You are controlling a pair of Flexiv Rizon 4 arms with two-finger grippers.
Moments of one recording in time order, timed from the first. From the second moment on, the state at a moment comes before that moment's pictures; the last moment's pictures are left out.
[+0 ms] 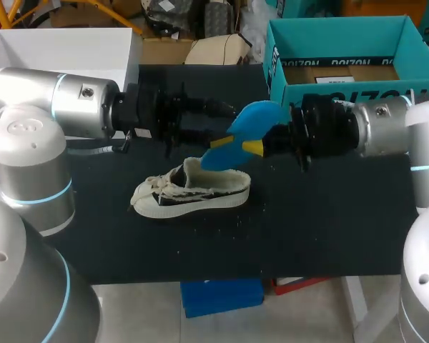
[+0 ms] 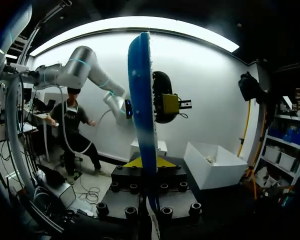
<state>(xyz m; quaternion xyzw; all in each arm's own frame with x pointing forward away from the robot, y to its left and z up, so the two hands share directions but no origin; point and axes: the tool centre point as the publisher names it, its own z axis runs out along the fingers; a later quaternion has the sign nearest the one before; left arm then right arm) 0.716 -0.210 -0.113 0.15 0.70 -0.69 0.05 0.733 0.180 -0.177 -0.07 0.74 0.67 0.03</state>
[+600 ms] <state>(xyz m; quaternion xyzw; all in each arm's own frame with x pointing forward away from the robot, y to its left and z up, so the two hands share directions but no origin) 0.716 -0.210 -0.113 0.15 0.70 -0.69 0.05 0.731 0.177 -0.173 -0.09 0.80 0.60 0.02</state>
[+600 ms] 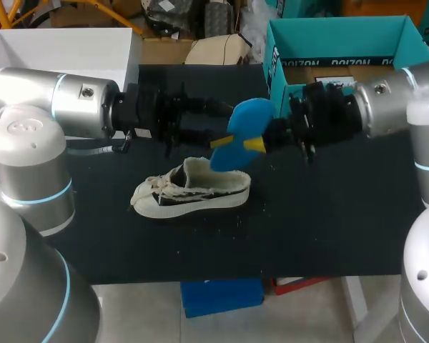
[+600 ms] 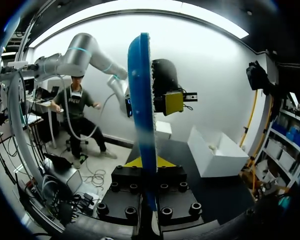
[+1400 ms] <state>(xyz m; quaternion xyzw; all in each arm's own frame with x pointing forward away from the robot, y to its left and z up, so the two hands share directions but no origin) 0.716 -0.210 -0.113 0.15 0.70 -0.69 0.05 0.724 0.180 -0.170 -0.11 0.84 0.53 0.01</state>
